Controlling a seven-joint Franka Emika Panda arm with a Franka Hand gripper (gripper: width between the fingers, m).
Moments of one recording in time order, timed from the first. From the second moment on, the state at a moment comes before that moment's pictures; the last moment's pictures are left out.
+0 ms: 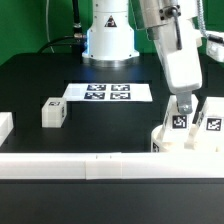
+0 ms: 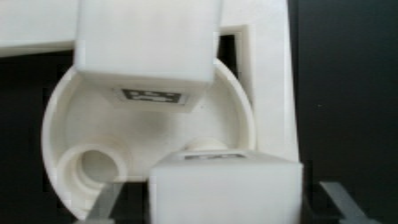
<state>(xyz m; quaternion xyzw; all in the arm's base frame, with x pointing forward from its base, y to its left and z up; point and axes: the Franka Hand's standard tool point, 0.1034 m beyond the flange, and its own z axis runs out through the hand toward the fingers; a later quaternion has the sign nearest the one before) 0.635 0.076 0.085 -0.63 0.76 0.03 0.14</state>
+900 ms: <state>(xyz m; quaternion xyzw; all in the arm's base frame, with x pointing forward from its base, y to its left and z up) 0.640 0.081 0.108 -0.75 0.64 0.02 0.15</state>
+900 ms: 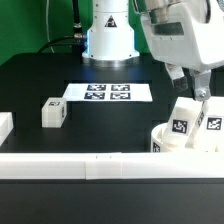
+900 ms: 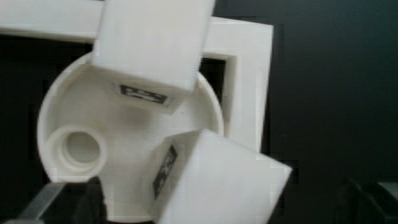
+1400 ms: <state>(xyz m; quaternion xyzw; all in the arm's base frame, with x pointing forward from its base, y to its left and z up) 0.639 0.079 0.103 -0.92 0.38 -0.02 0.13</state>
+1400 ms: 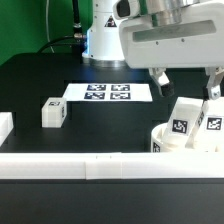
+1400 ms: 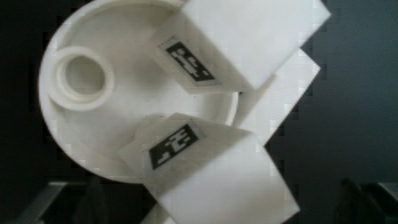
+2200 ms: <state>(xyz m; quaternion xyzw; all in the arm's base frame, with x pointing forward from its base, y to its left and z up) 0.641 0.078 0.096 -0.99 0.02 -0.05 0.09</state>
